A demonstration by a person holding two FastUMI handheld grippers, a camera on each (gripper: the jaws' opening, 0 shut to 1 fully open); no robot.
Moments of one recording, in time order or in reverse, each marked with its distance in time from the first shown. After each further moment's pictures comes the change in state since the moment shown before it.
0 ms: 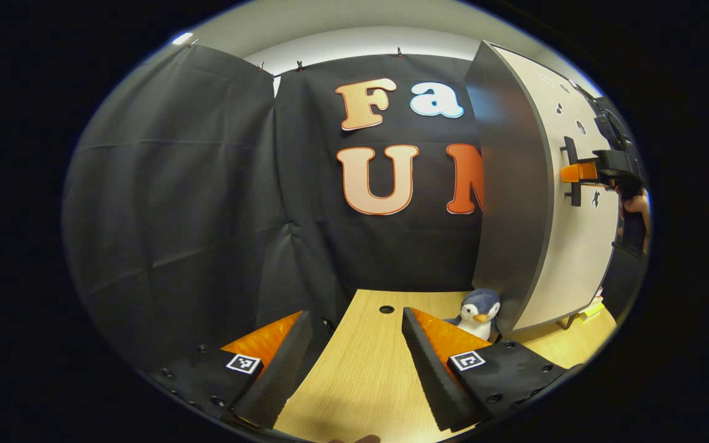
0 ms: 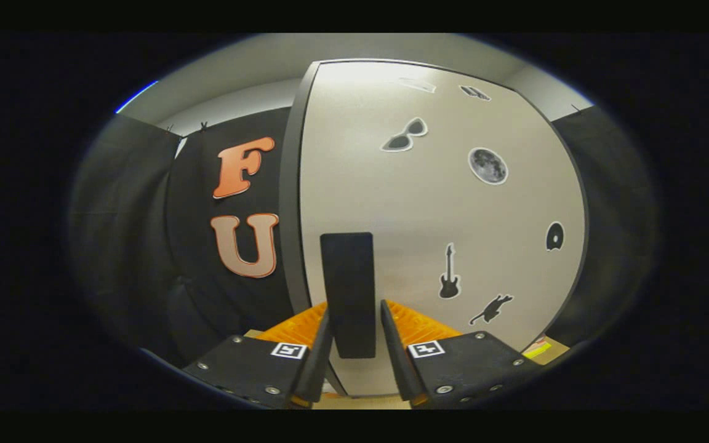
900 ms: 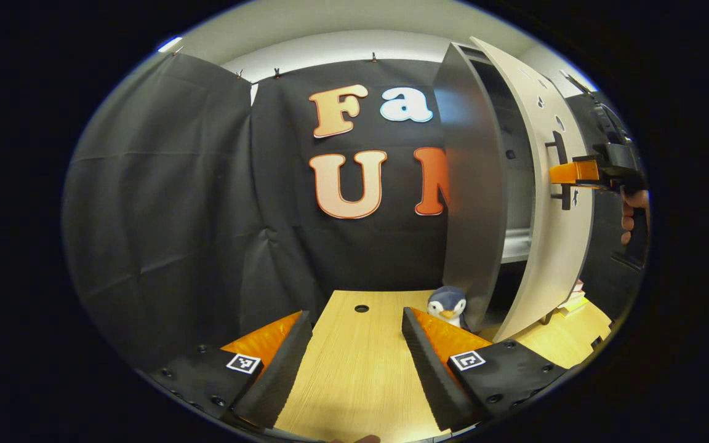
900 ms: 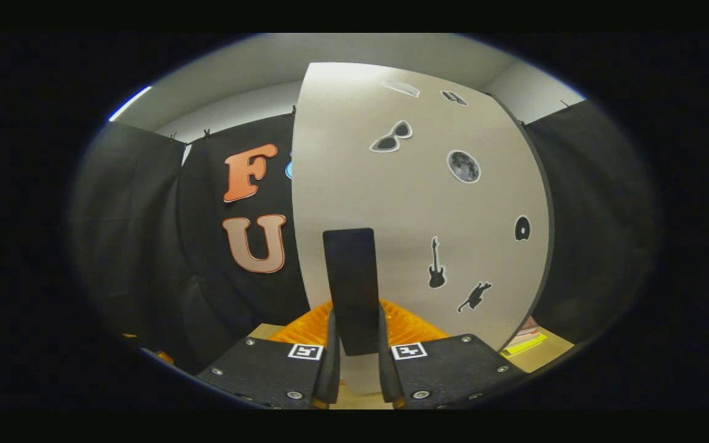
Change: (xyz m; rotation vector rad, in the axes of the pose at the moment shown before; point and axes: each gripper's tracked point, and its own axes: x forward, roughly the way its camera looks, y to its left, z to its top) left arm -0.042 -0.058 0.014 0.021 -0.024 -0.104; right arm -0.045 -0.005 0.007 0.042 -0.011 0.019
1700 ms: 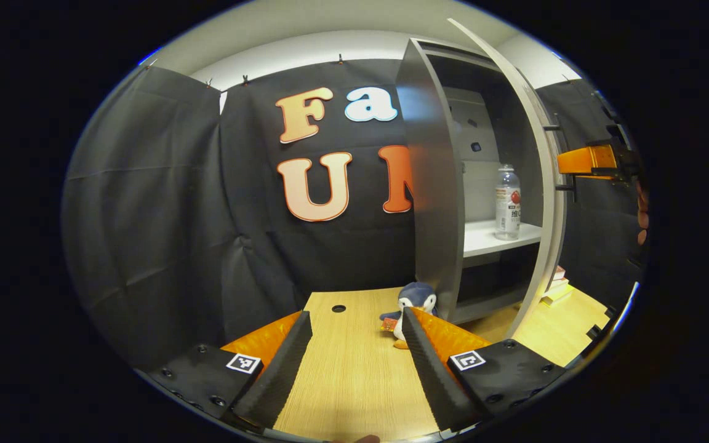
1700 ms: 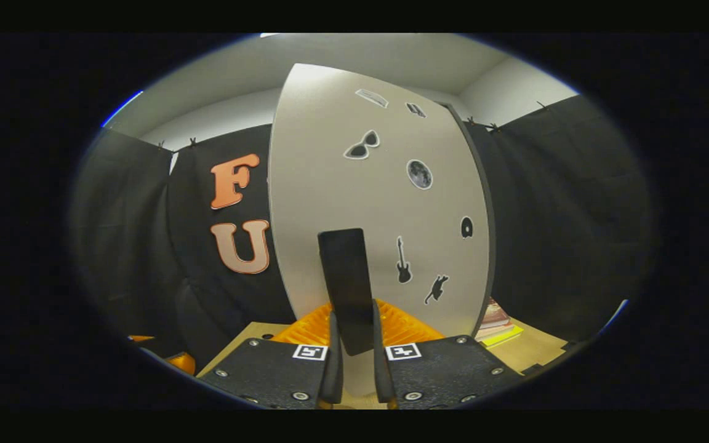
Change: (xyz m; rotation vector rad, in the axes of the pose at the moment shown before) left arm -0.010 -0.057 0.003 0.074 -0.004 -0.102; right arm -0.030 -0.024 0.003 0.043 -0.023 -0.069
